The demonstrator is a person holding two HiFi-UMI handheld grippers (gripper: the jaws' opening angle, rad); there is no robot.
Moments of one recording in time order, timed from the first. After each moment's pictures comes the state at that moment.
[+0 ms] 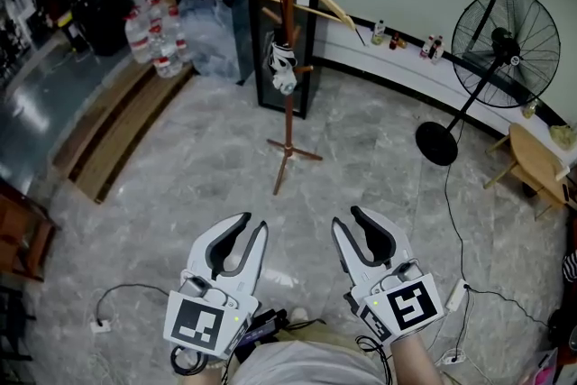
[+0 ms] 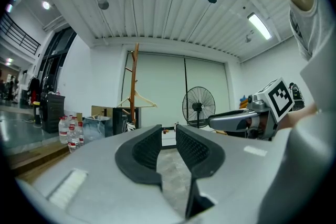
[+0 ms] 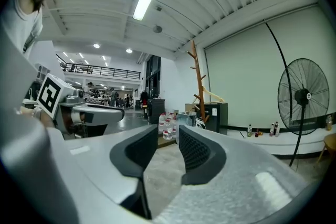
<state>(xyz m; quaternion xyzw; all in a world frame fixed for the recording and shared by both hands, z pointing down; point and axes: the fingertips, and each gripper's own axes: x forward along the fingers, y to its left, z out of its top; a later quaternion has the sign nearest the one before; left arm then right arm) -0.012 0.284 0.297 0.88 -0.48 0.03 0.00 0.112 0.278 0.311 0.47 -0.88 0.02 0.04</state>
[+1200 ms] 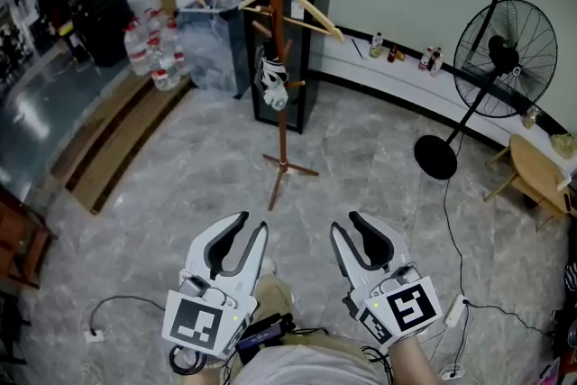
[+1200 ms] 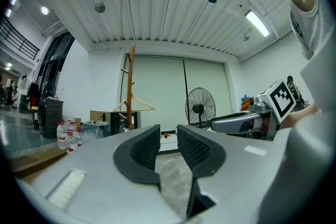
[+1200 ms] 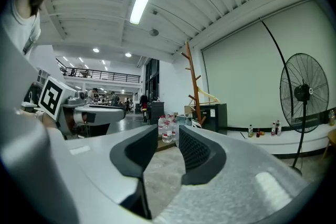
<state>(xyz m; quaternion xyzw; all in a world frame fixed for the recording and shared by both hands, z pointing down) 0.020 0.249 0.298 0.88 -0.48 0.01 -0.03 0.144 0.244 0.320 0.47 -0.88 0.02 0.01</state>
